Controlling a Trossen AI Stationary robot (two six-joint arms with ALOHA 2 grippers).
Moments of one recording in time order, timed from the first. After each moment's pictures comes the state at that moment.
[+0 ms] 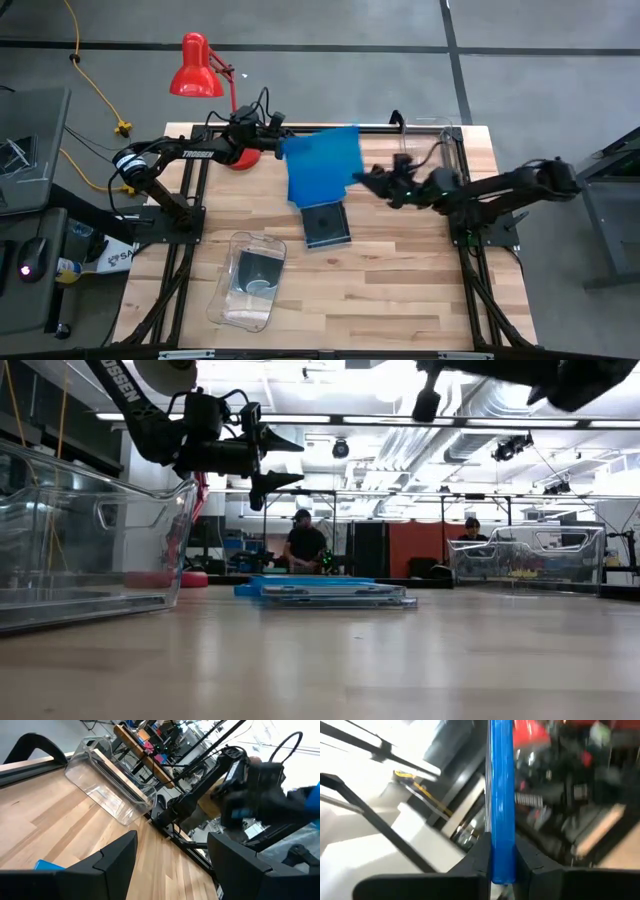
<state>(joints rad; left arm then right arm) 0.69 1.56 0.75 0.79 0.74 -0.74 0.00 1.24 0.56 1.09 0.13 0.89</state>
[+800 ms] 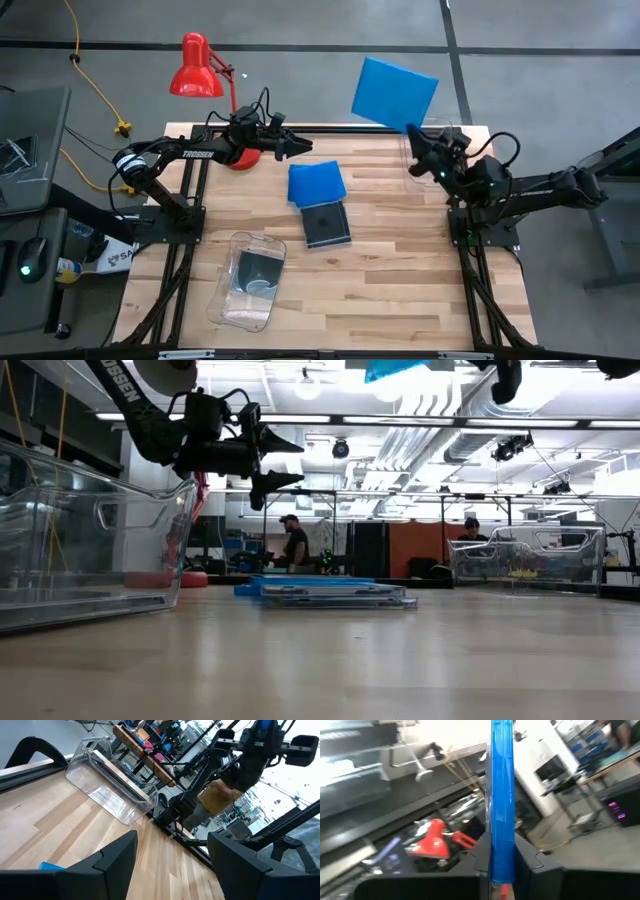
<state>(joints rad) 0.69 1.56 0.75 0.78 0.74 -0.69 0.00 0.84 0.56 0.82 0.76 0.28</state>
